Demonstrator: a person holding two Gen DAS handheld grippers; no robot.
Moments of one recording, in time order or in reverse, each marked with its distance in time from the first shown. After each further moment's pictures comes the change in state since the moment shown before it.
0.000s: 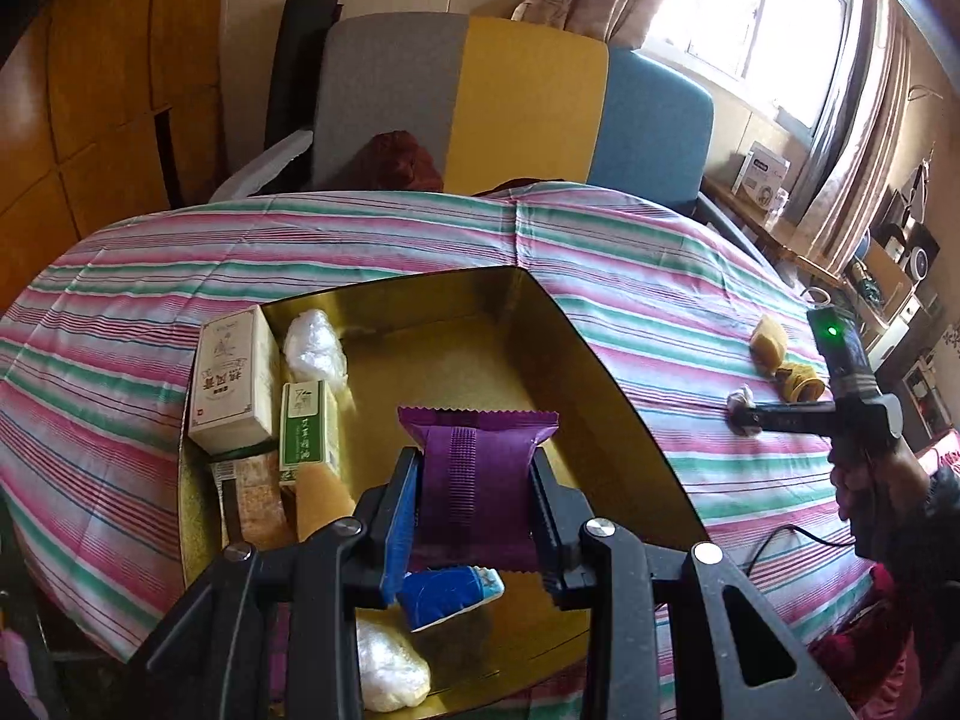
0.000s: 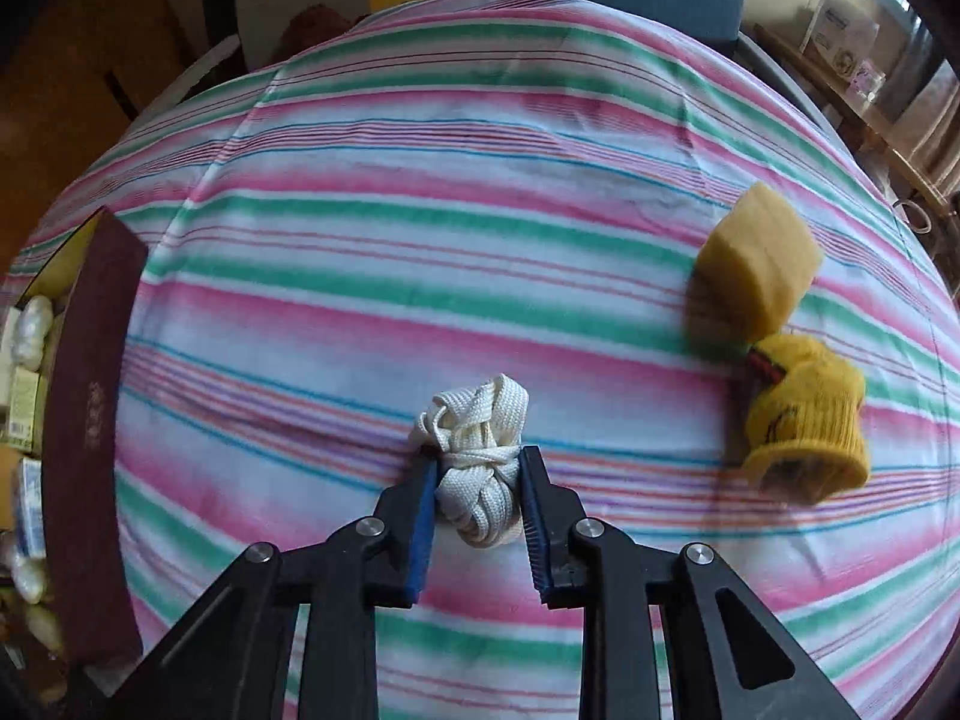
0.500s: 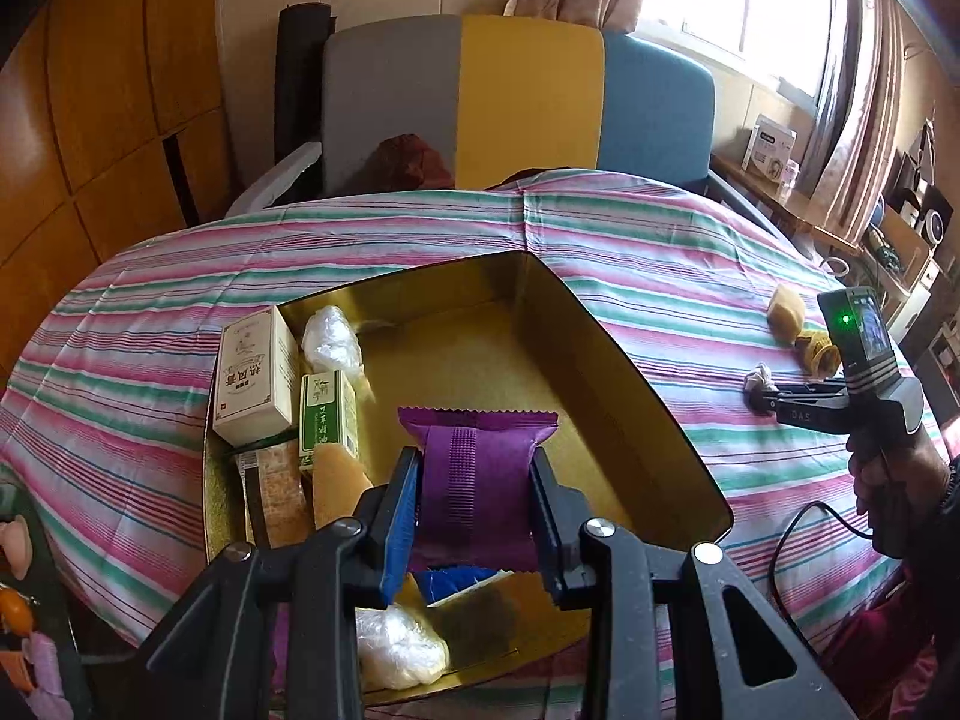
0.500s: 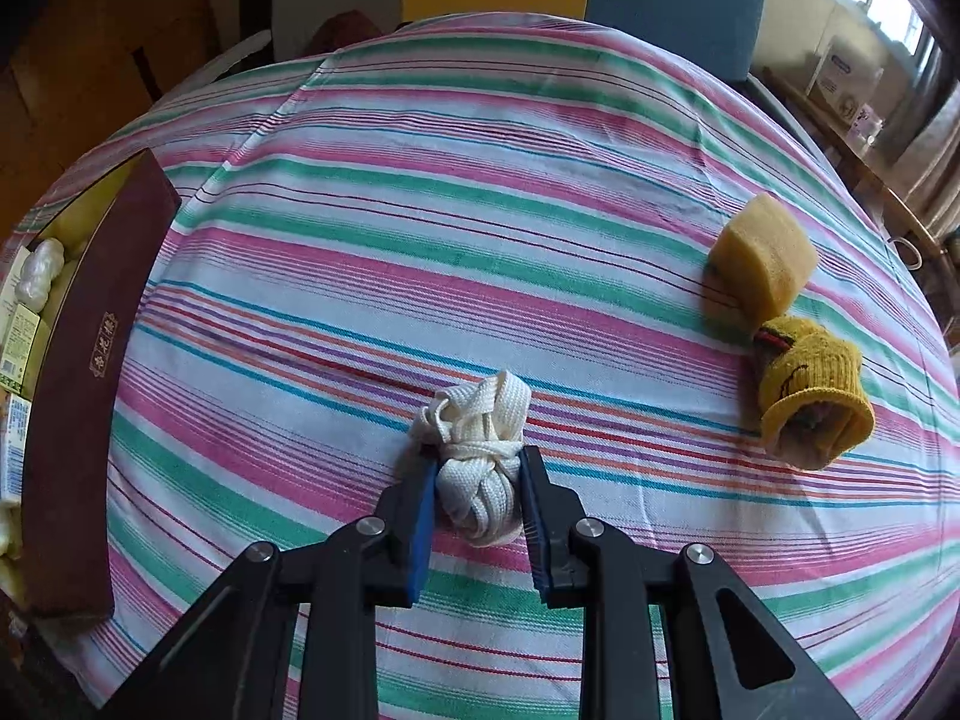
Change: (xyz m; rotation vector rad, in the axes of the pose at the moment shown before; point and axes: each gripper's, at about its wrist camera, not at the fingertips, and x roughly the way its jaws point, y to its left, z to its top) left arm -0.006 -0.014 -0.013 0.072 0.002 0.078; right arm -0.003 0.015 -0.022 -0.070 -0.068 -0.066
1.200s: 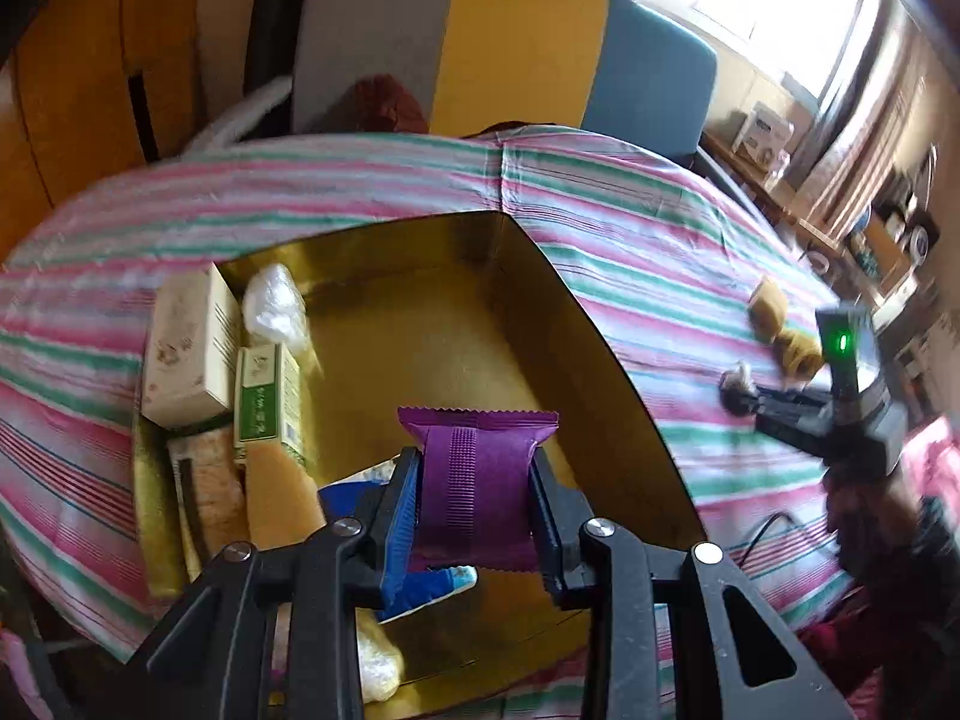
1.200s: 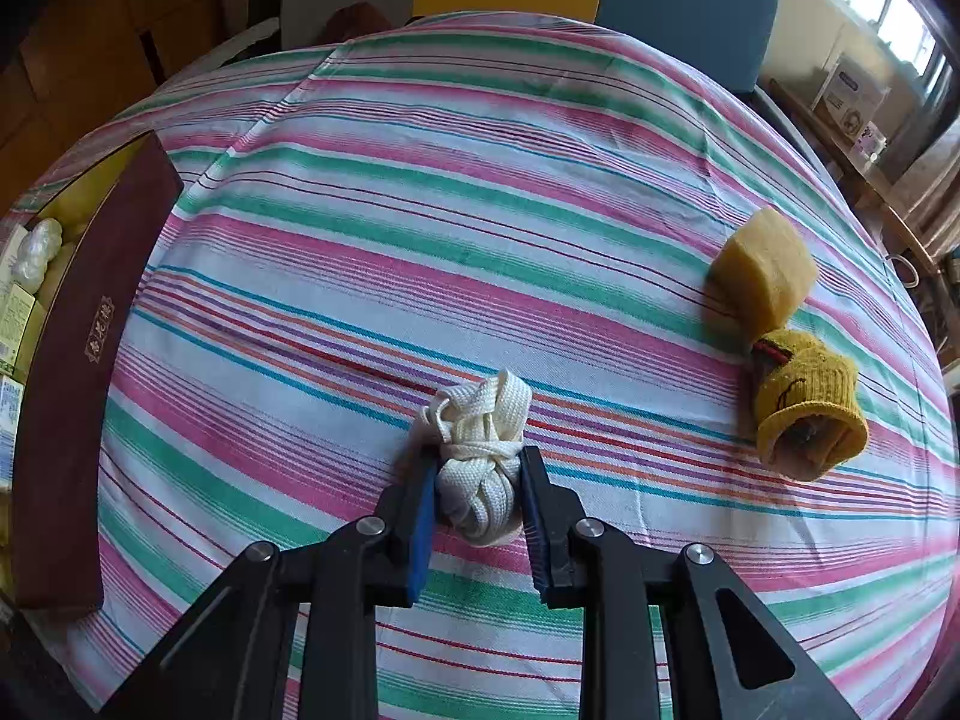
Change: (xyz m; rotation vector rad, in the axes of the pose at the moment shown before) left arm 0.038 0.014 0.024 -0.099 0.159 -0.142; right arm 0.008 0.002 0.006 -0.034 0.008 -0.017
